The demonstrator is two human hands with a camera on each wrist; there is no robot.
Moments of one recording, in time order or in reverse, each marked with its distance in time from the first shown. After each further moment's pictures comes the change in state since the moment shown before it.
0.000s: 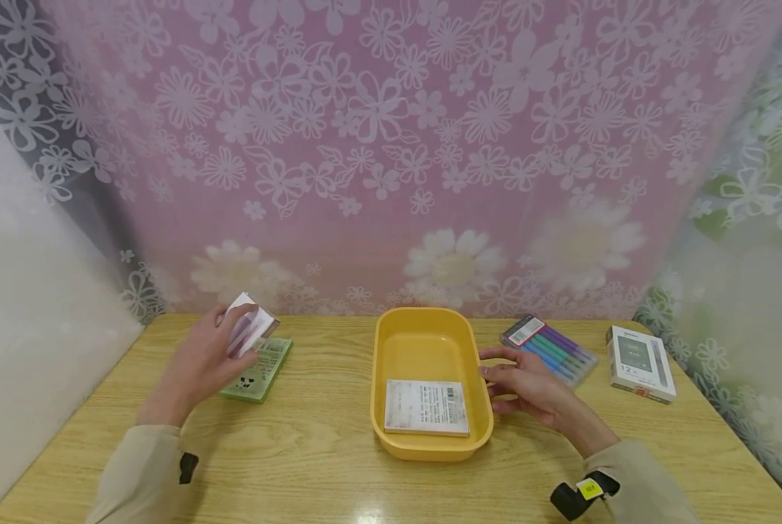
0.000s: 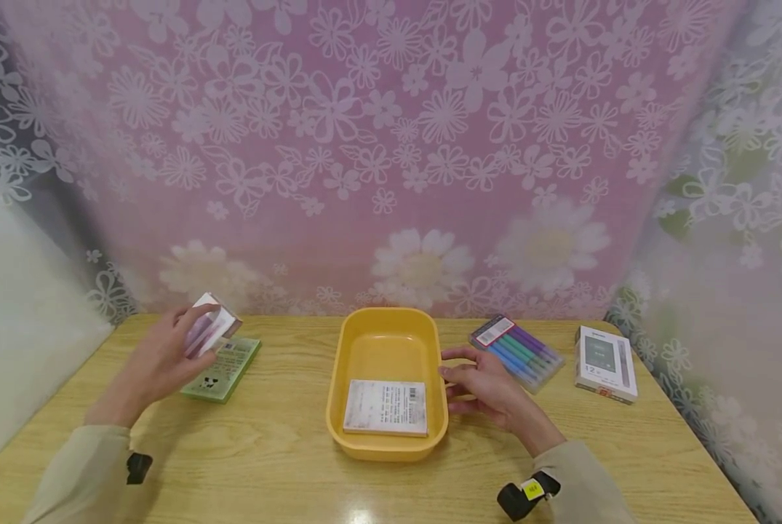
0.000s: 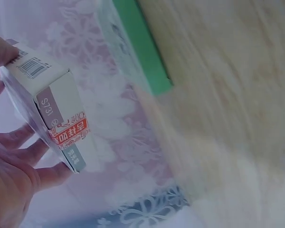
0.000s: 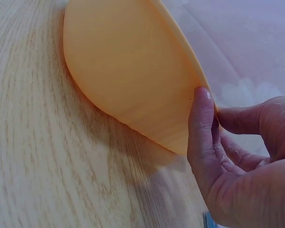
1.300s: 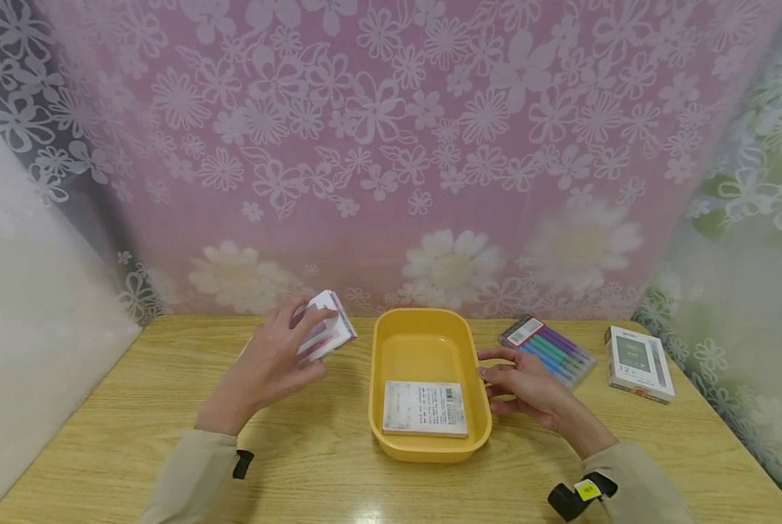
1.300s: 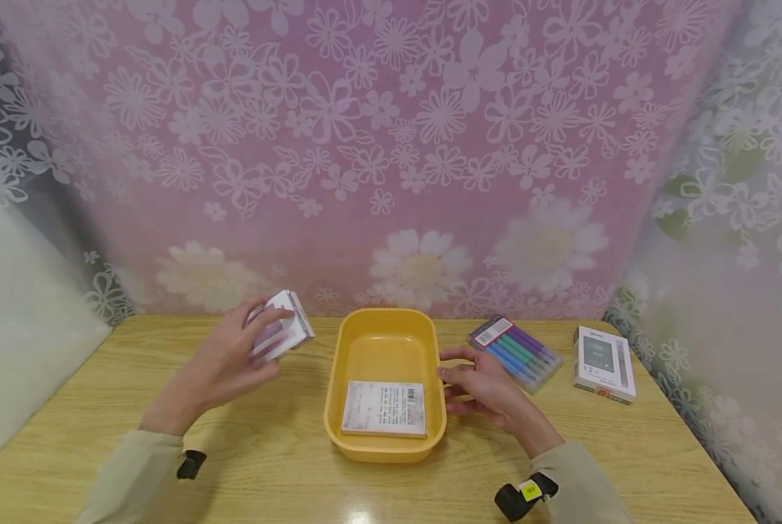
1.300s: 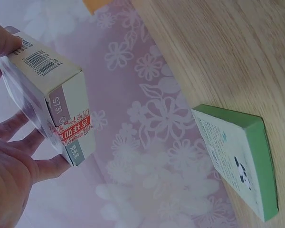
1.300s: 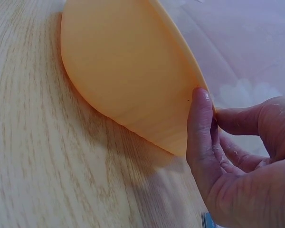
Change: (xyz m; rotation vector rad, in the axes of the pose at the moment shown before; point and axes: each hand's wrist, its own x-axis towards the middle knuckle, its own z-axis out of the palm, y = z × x) left_hand 0.035 0.092 0.014 -0.118 0.019 0.239; right_hand -0.002 -0.002 -0.001 -0.006 -0.004 -0.009
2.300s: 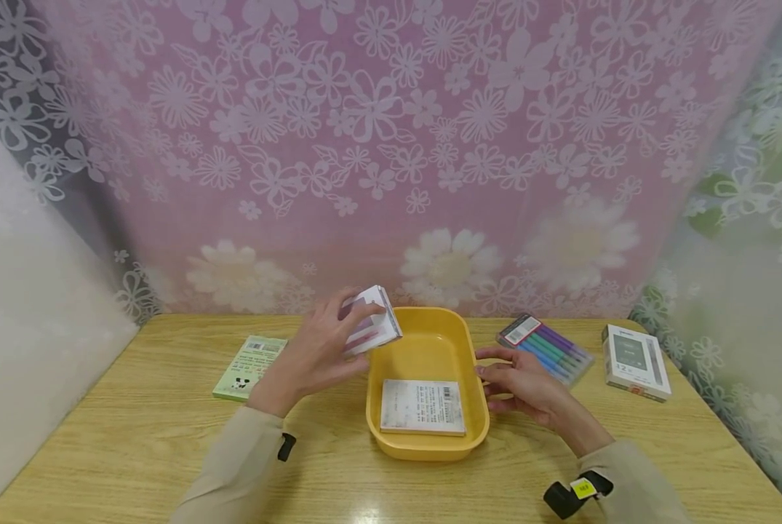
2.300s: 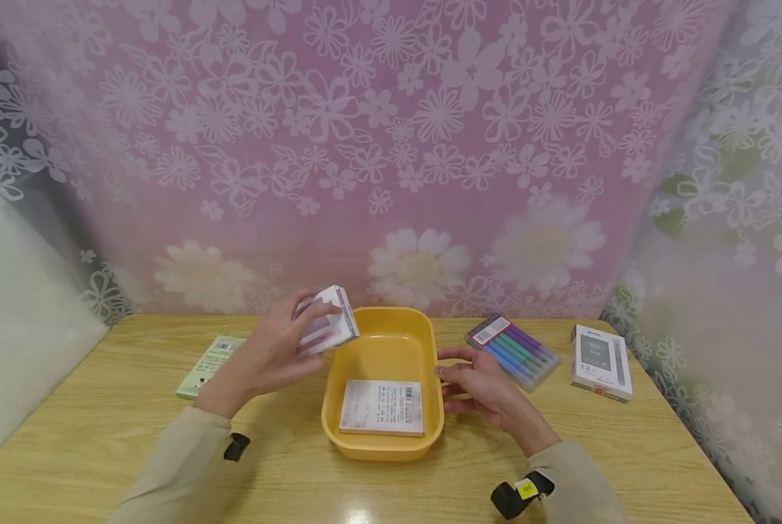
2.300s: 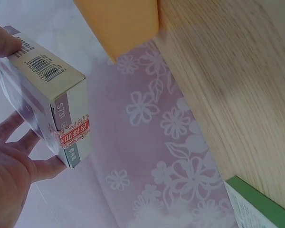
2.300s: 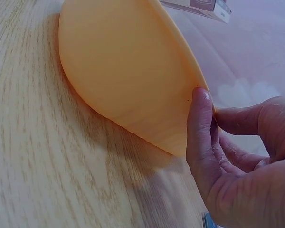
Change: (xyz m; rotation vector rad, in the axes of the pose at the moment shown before) left_hand 0.038 0.031 0.031 -0.036 -0.070 0.050; right_hand 0.002 0.002 -0.001 0.007 0.003 0.003
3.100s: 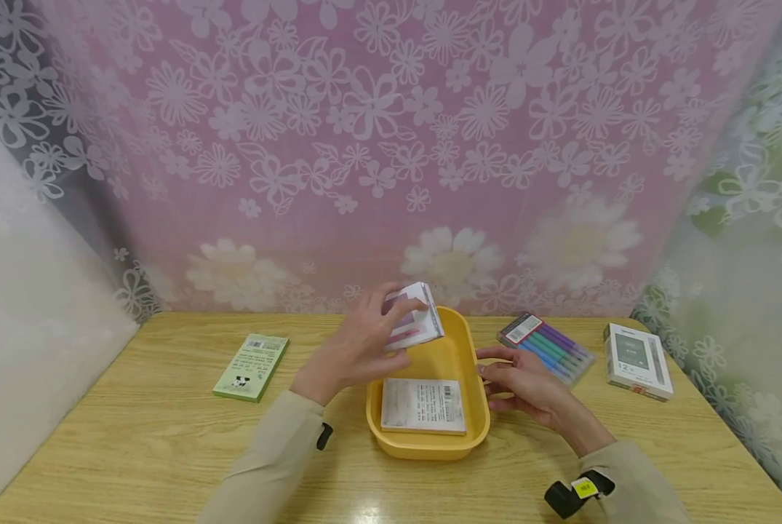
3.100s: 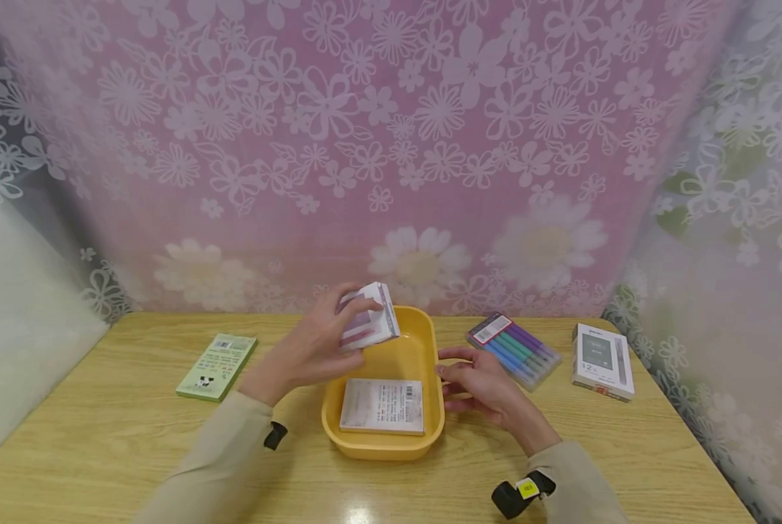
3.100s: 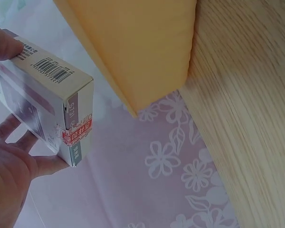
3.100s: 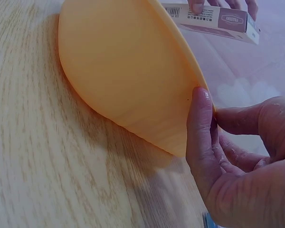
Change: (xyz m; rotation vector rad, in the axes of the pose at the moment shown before) left_hand 0.037 0.026 0.027 -0.081 -0.011 0.091; right_hand 0.001 0.001 0.000 0.009 -0.029 -0.014
